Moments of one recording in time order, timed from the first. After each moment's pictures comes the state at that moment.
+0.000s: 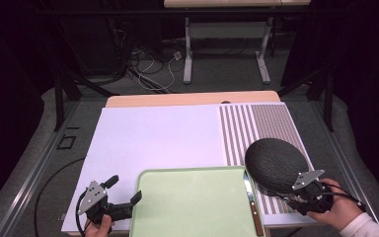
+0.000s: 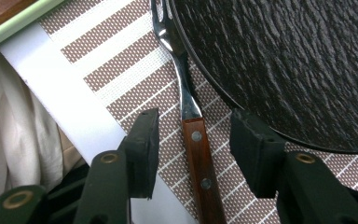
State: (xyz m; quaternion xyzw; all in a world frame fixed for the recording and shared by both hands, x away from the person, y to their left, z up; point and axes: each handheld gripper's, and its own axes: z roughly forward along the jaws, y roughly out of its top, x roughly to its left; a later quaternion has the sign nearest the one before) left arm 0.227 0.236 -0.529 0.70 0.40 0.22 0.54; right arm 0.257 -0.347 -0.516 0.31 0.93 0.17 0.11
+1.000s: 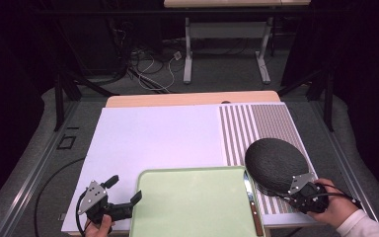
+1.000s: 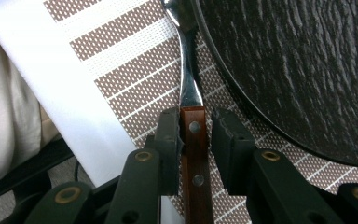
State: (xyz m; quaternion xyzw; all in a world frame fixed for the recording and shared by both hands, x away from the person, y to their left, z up) left arm 0.227 0.236 -0.529 0.70 0.40 0.22 0.54; right arm 0.260 -0.342 -0.525 0.25 0.95 0.12 0.11
